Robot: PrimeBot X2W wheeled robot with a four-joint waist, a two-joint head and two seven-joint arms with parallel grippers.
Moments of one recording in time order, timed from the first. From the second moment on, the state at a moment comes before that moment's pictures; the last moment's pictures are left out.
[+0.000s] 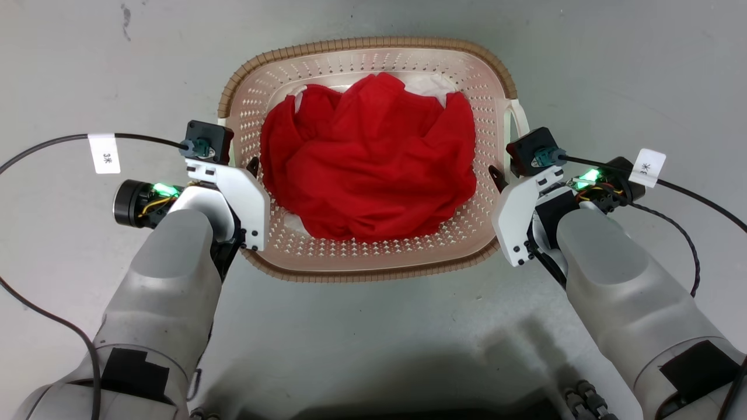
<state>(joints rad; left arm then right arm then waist) -0.99 0.15 -0.29 1.29 -0.20 -0.13 -0.09 -0.98 -0.04 0.55 1.26 0.18 0.13 -0.10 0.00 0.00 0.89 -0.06</state>
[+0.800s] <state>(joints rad) -0.85 0.12 -0.35 1.29 -0.28 -0.13 0.01 -0.86 -0.05 0.65 1.25 0.28 0.13 0.01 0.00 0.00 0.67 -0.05</state>
